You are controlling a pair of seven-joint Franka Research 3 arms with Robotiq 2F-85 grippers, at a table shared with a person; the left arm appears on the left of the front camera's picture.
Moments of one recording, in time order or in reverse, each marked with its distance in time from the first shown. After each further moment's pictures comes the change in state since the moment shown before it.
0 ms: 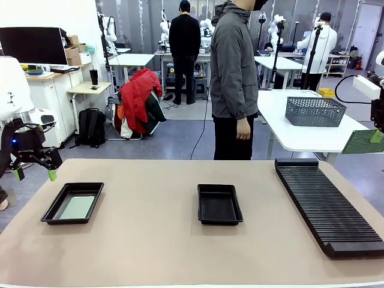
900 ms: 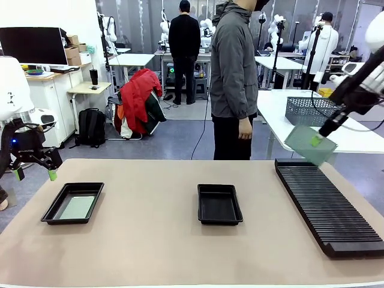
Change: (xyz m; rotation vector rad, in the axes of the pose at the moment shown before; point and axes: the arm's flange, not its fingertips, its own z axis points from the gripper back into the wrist) left arm 0.000 0.000 0.000 0.000 0.000 0.000; right arm 0.072 -0.039 -0.062 0.235 -0.368 -0.824
